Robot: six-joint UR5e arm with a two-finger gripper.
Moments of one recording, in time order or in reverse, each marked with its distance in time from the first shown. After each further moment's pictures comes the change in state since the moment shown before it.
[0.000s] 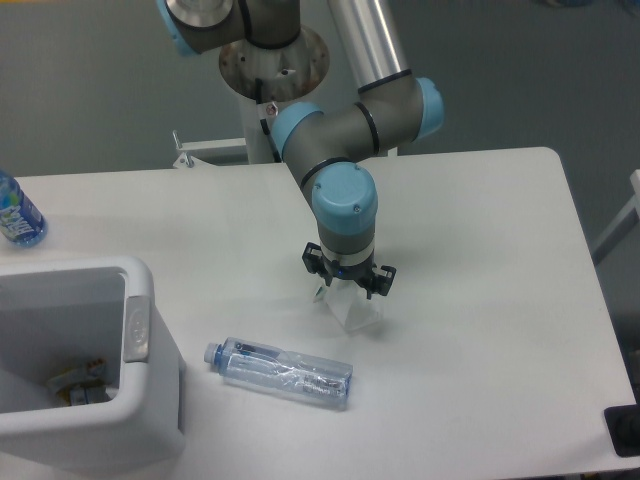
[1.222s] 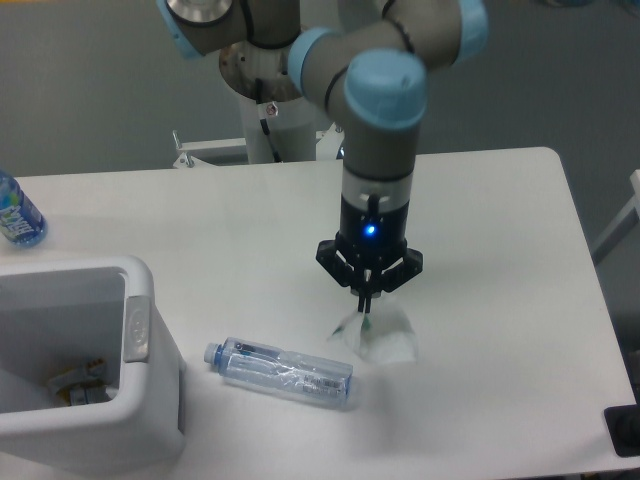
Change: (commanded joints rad) arm 0.055 0.129 0.441 -0.008 -0.573 -0.530
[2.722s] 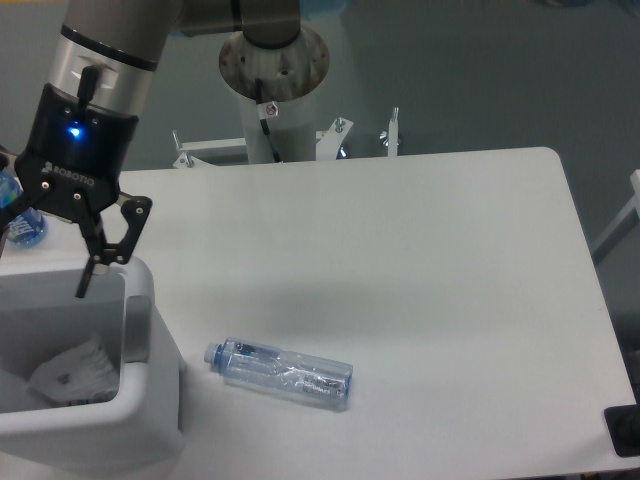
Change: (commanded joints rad) arm -0.277 0.032 -0.009 0.106 -0.020 -0.433
